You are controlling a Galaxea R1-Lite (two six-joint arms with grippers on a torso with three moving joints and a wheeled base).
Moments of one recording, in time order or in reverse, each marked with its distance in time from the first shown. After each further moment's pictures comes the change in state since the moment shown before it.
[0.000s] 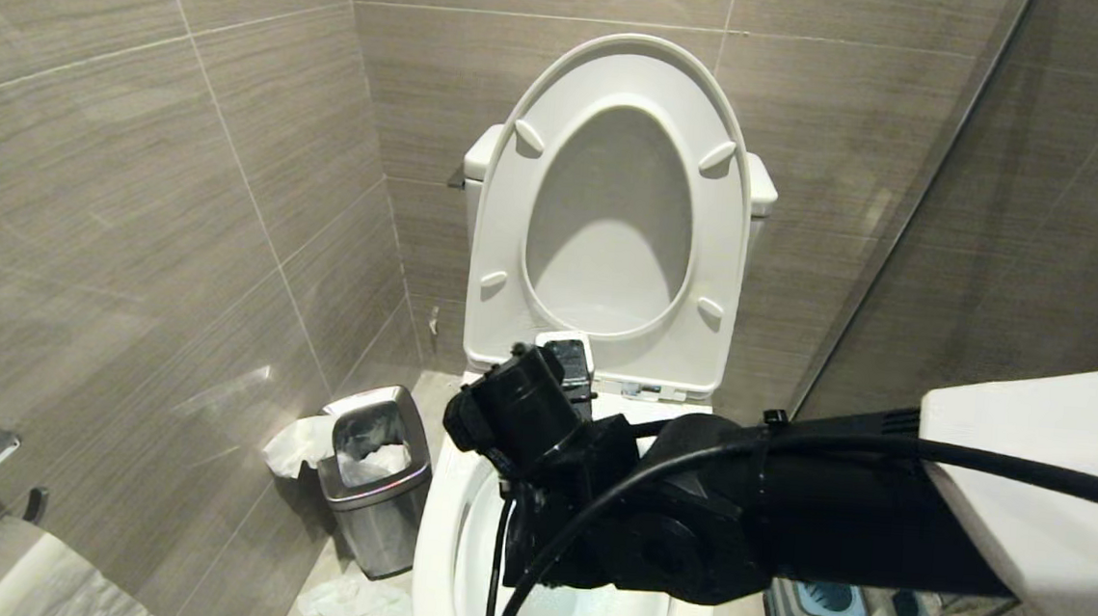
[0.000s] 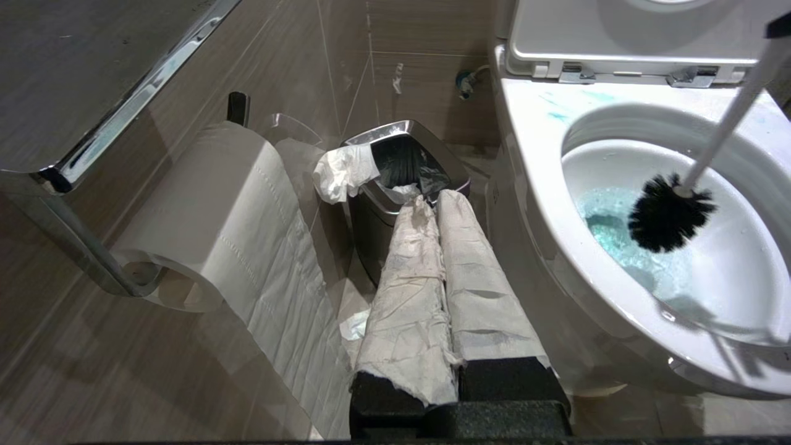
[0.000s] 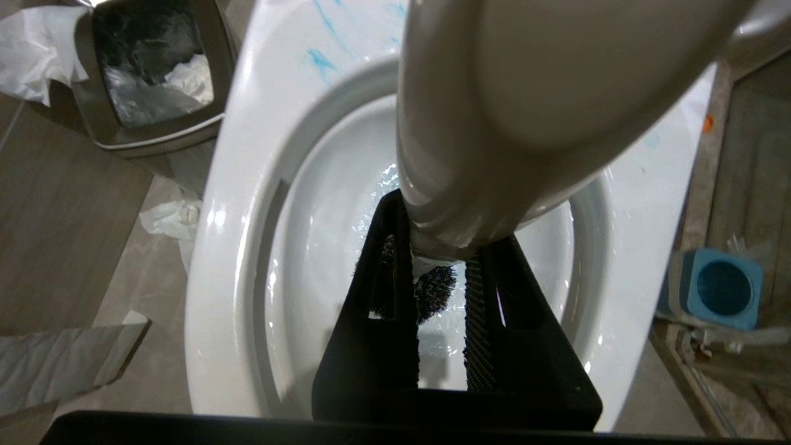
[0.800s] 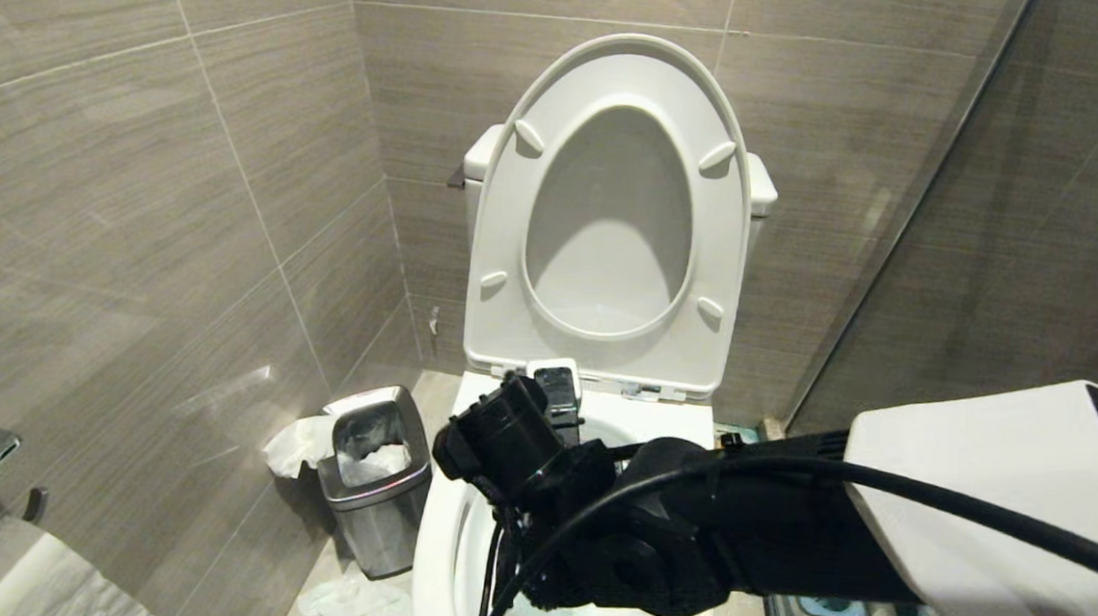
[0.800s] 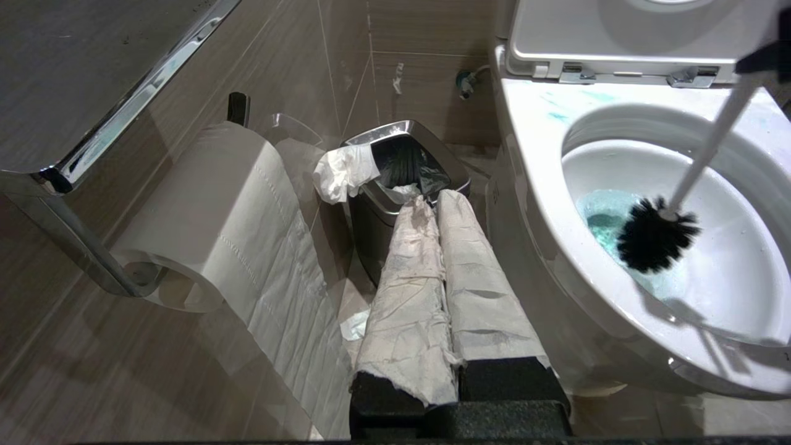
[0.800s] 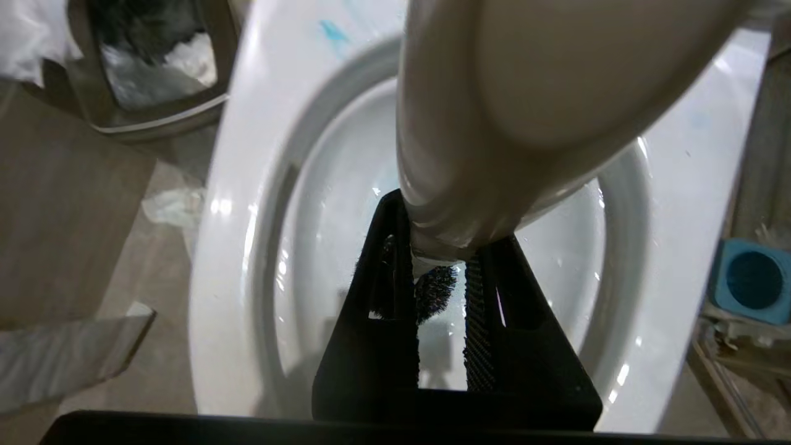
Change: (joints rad) left arm 0.000 0.000 0.000 0.000 0.001 0.000; right arm 0.004 0.075 -0.037 -0.007 0.018 0.019
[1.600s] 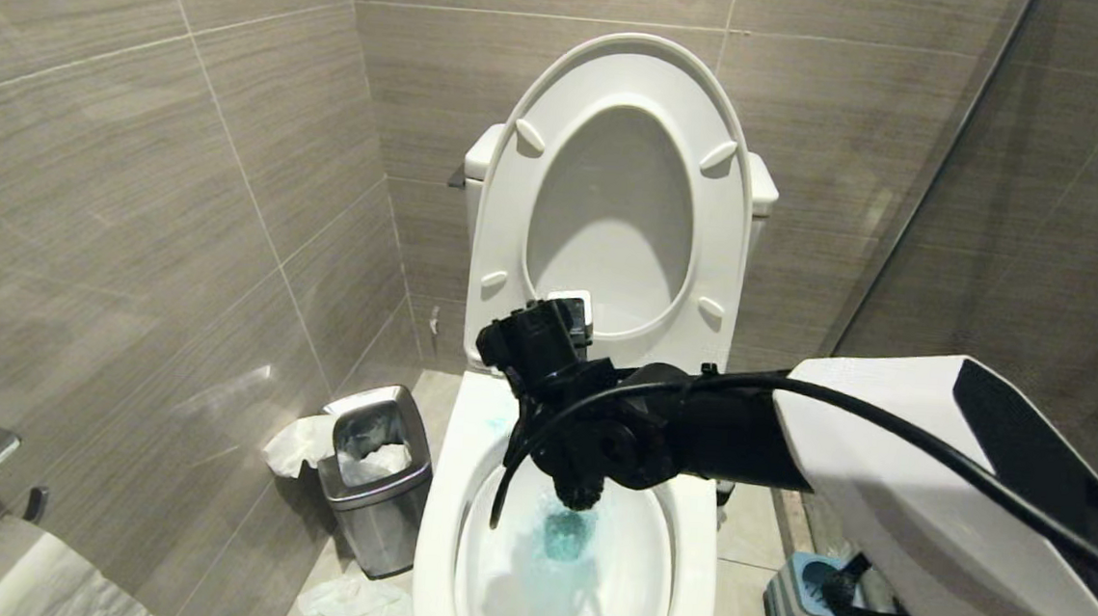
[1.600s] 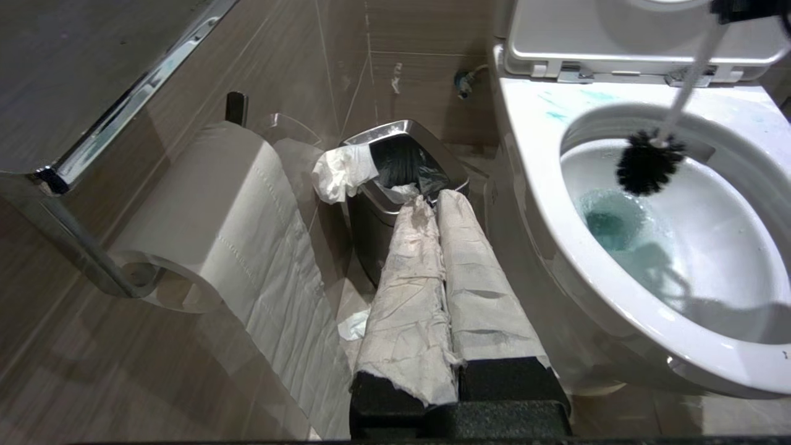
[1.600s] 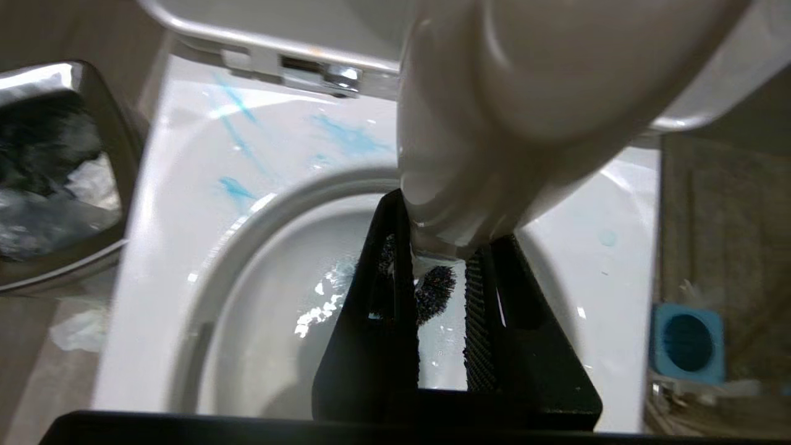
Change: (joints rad) left arm 0.000 0.000 0.000 0.000 0.000 0.000; right arm -0.150 0.143 -0.293 0.006 -0.072 -0.166
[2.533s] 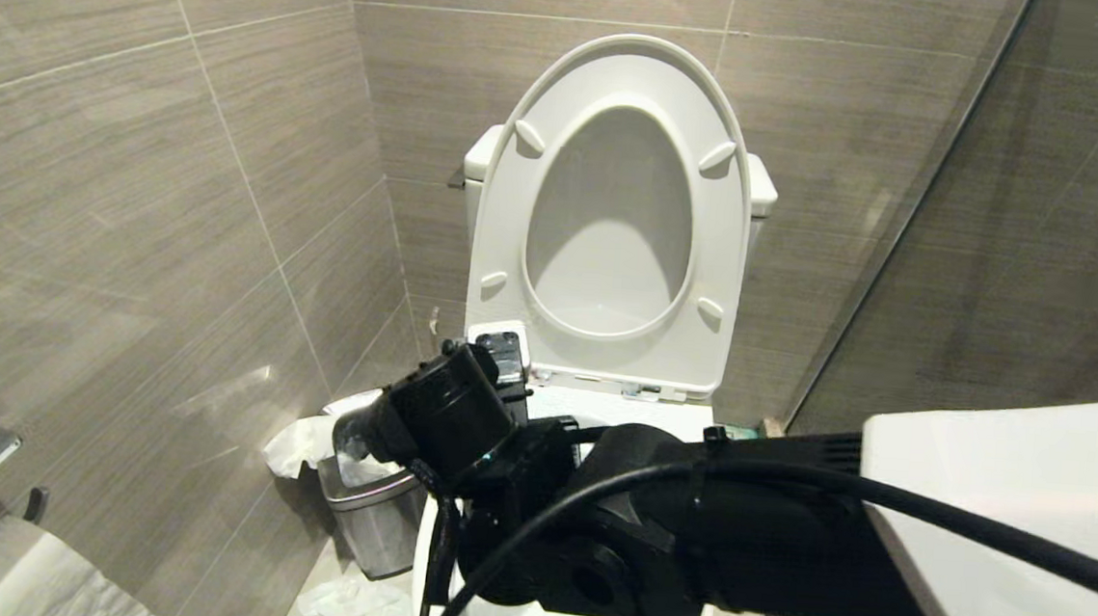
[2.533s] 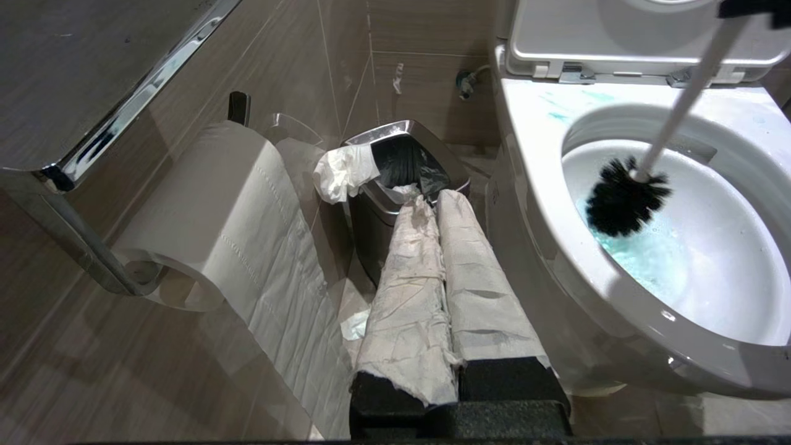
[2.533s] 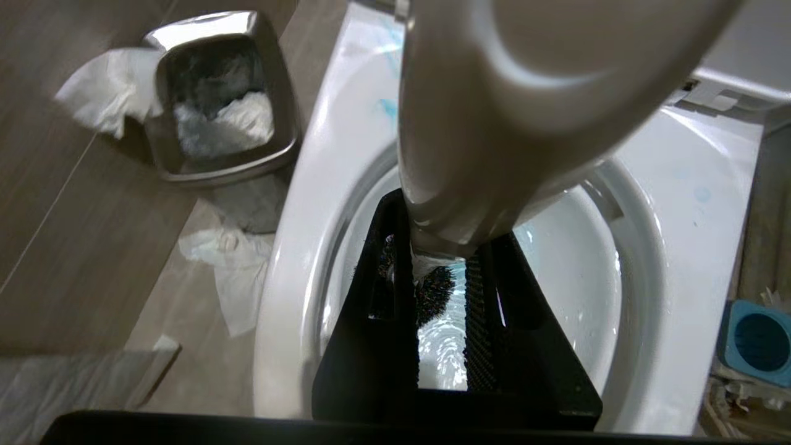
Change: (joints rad) left arm 0.000 0.000 0.000 0.000 0.000 0.000; right arm 0.207 -0.119 0.129 0.000 0.016 0.075
